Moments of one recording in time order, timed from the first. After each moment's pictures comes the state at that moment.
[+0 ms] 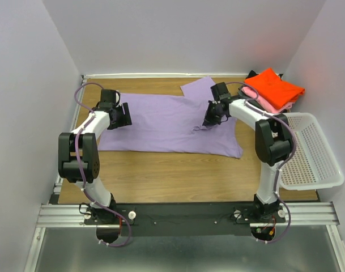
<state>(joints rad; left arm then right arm) -0.02 1.71 1.15 -0.38 0.07 -0.24 0.35 1.99 1.46 -0.54 -0.12 0.64</state>
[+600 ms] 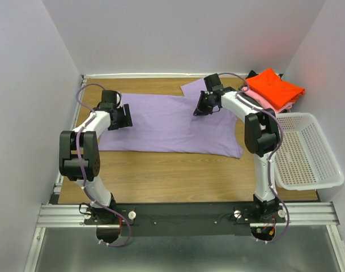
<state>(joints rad) -0.02 1.73 1.15 -0.38 0.08 -0.22 0.36 2.20 1.76 -0.55 -0.16 0.64</state>
